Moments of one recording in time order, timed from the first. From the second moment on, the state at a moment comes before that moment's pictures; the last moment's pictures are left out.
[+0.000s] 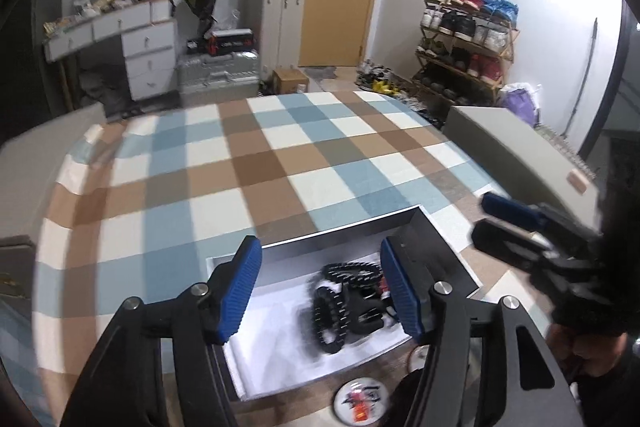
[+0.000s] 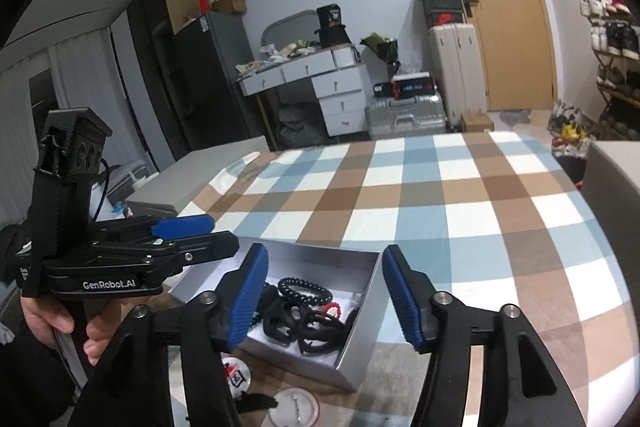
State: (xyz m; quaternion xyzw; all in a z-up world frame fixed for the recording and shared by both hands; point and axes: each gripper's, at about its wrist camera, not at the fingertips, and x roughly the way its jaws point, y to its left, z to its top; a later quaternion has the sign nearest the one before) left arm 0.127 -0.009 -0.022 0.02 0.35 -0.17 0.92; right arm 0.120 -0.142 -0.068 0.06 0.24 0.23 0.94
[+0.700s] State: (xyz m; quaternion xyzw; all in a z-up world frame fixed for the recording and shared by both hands) left arm 0.072 0.017 -0.036 0.00 0.34 -0.08 0.94; right arm 0.070 -0.137 -0.090 0.03 0.26 0.22 0.94
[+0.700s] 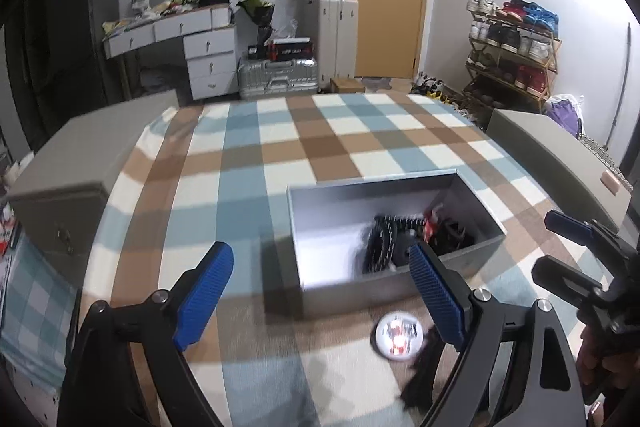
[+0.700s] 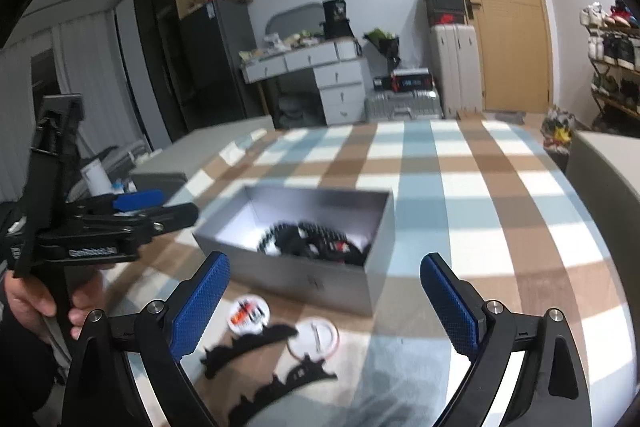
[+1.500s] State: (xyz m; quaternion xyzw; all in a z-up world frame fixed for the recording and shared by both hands) left arm 0.041 -0.015 -0.089 -0.01 0.43 -0.19 0.88; right arm 0.052 -0.147 -0.138 0.02 0.36 0.21 0.91
